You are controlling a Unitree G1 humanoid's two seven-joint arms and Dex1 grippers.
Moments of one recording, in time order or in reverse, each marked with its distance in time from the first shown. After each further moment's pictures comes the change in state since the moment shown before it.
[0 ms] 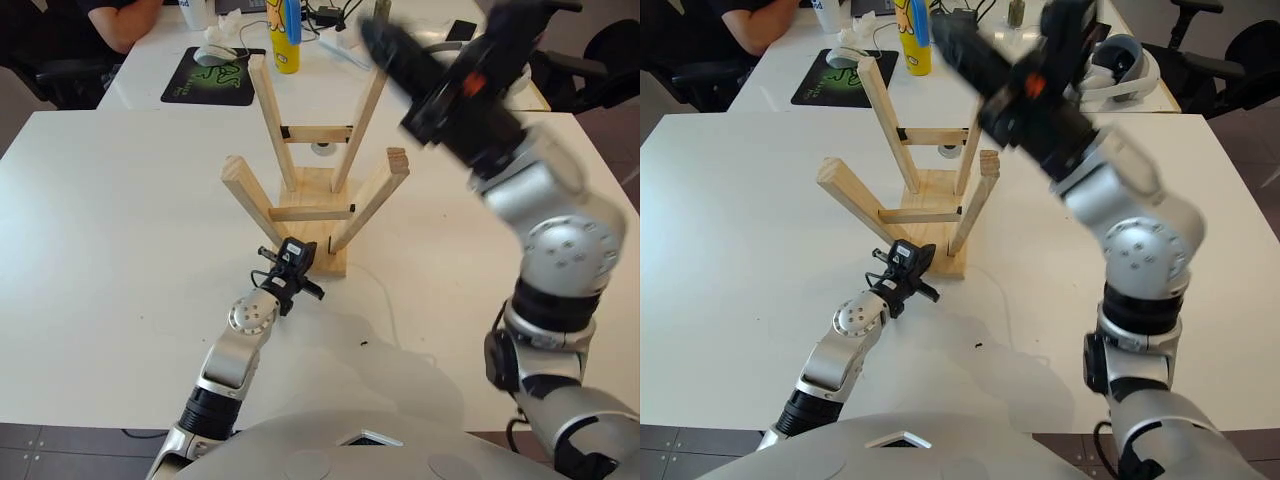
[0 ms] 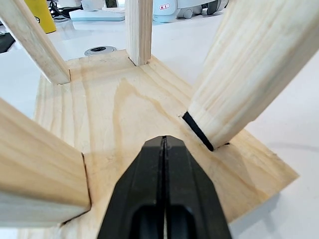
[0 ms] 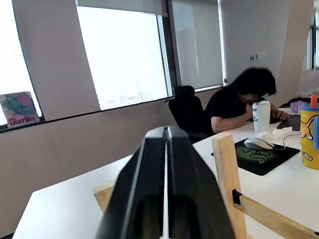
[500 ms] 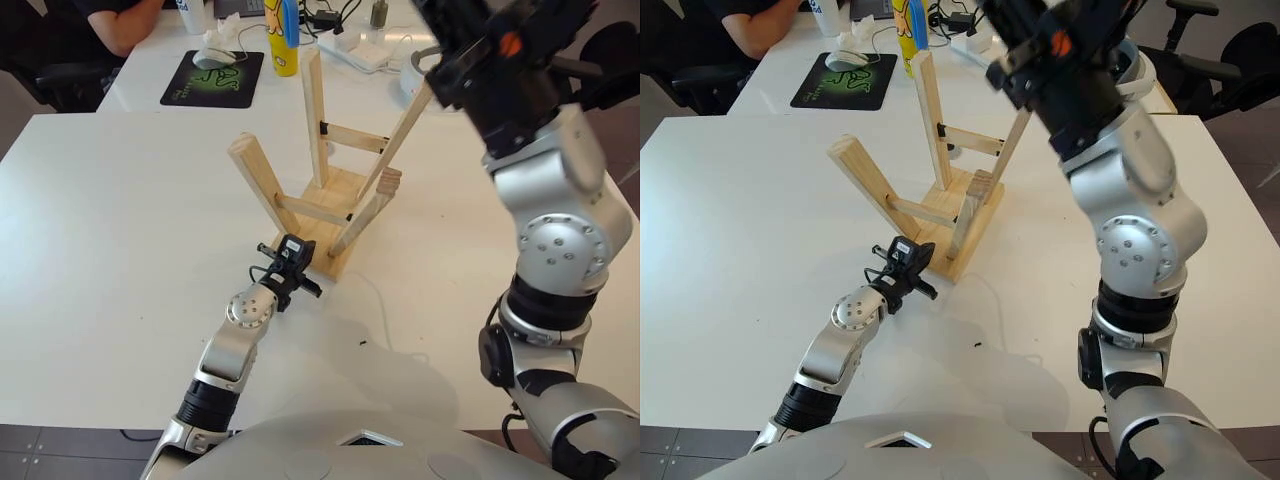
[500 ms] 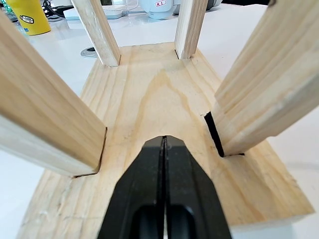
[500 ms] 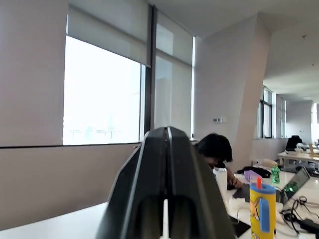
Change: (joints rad) left arm -0.031 0.010 0.015 0.025 -0.005 0.025 -0.019; right arm -0.278 0.031 -0.153 0.025 -0.019 -0.112 -0.072
